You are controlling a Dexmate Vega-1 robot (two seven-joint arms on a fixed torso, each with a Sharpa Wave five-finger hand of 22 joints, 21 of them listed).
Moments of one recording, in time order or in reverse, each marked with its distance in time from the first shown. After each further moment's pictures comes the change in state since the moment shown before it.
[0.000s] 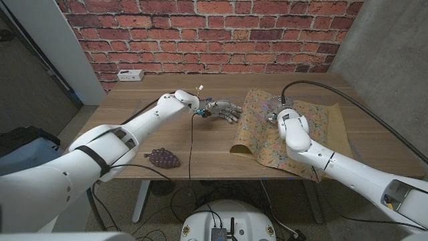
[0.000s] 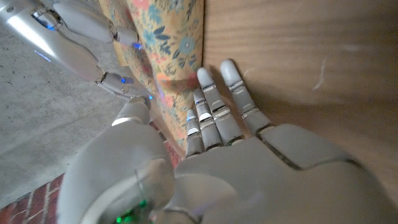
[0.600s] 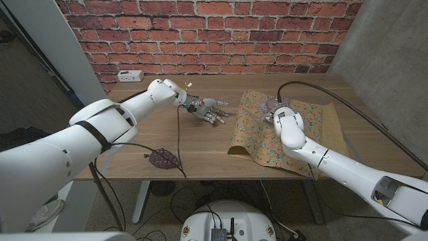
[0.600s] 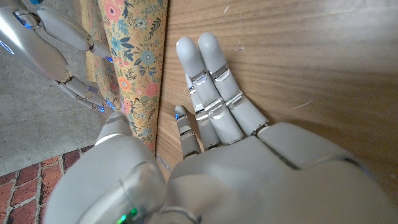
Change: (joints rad) left arm -0.242 -0.035 0.184 0.380 0.024 0.159 -0.211; left_hand -0.119 -0.022 -0.104 0.054 0.016 0.099 0.004 0.003 0.005 0.280 0.106 0.013 -0.022 0.509 -0.105 0.509 0.324 0.642 -0.208 0.101 0.170; right arm 0.024 0.051 0.002 0.059 -0.080 0.033 0.085; right_hand 0.000 0.000 0.016 -0.008 -0.007 0.000 0.000 0.000 0.000 -0.005 -0.006 0.000 0.000 -0.005 -0.005 0.000 0.000 0.000 0.000 0.000 0.000
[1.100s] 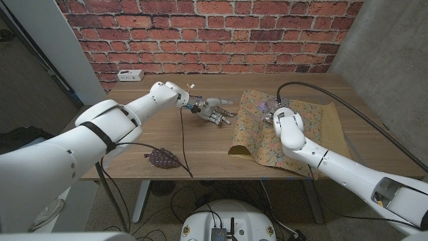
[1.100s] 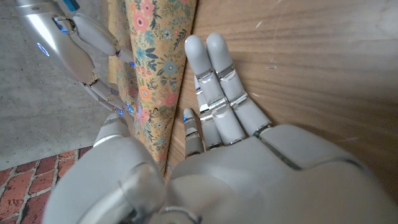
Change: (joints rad) left arm 0.002 -0.035 -0.042 0.036 -0.040 -0.020 -0.037; left_hand -0.085 -0.055 -0.055 0.044 0.000 -0.084 0.068 0.001 0.000 0.010 0.071 -0.002 -0.010 0.005 0.005 0.034 0.025 -0.032 0.026 -0.029 0.026; right arm -0.006 0.003 0.005 -0.006 -0.014 0.004 0.009; right_hand 0.000 0.000 0.016 -0.004 -0.004 0.000 0.000 0.000 0.000 0.000 0.000 0.000 0.000 0.000 0.000 0.000 0.000 0.000 0.000 0.000 0.000
